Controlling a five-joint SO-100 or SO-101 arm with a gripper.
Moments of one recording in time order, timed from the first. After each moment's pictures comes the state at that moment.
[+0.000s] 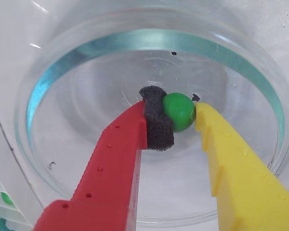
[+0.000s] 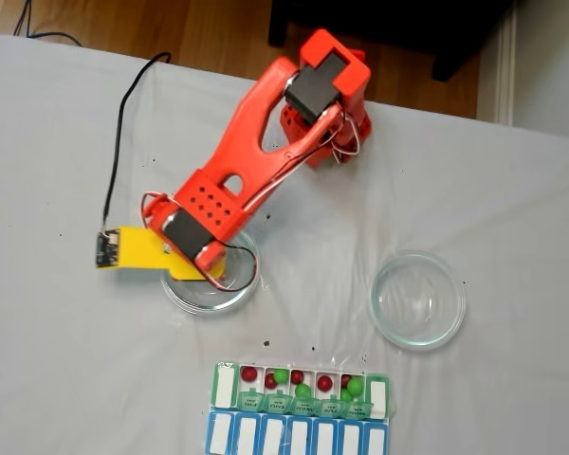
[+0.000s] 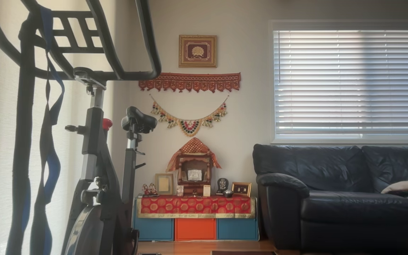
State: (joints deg) arm 33.2 97.9 97.8 77.6 -38.8
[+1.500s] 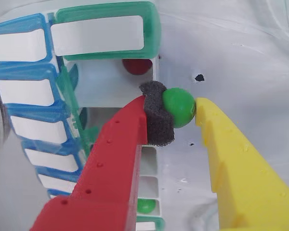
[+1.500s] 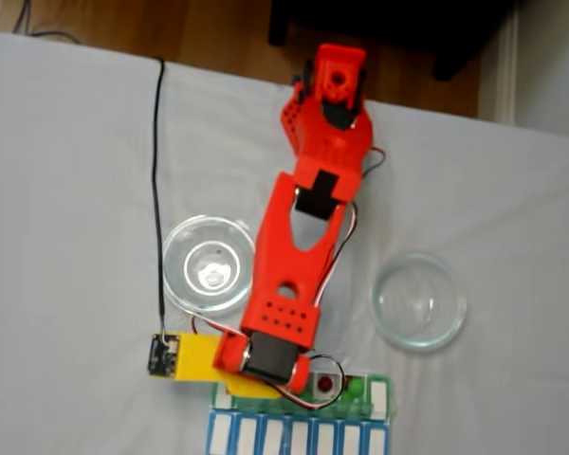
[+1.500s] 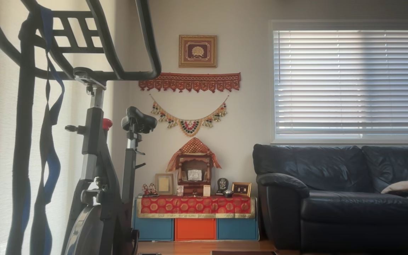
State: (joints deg) arm 9.8 61.7 31.0 100.0 -10.6
